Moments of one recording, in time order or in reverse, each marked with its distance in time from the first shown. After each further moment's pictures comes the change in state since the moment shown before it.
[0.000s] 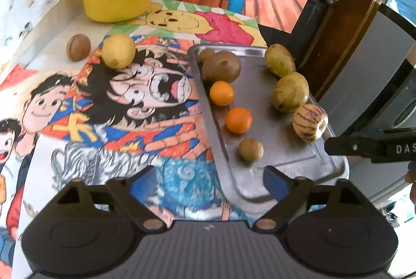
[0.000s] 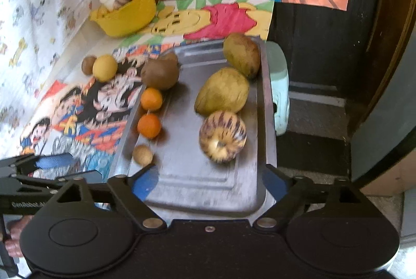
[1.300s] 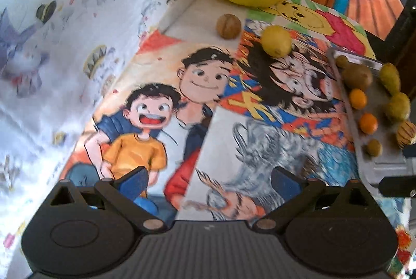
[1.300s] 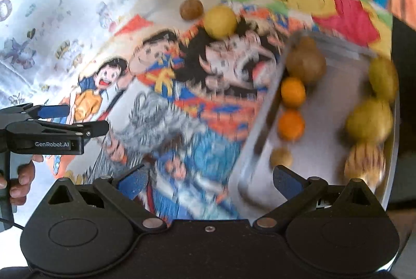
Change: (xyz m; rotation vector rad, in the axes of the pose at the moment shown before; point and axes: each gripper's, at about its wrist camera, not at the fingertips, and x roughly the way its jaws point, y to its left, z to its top) left arm -0.063 0.123 0.003 -0.191 0.107 0.363; right arm 0.035 0.144 0.048 -0.317 0.186 0.190
